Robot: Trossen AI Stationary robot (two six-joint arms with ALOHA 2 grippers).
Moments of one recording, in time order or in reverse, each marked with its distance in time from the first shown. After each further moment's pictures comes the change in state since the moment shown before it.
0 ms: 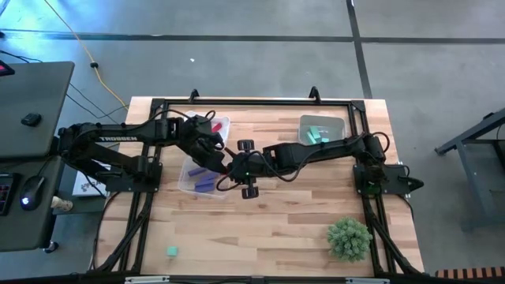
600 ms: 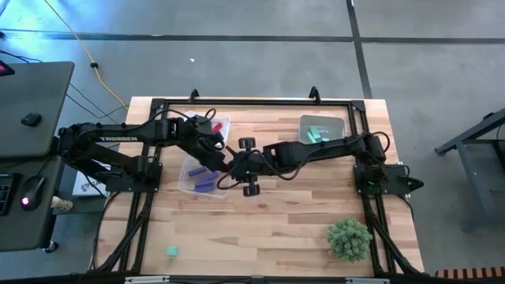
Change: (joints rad) left arm -0.001 0.000 -0.001 0.033 -0.063 0.068; right arm -0.003 -0.001 0.000 -0.032 0.016 -0.017
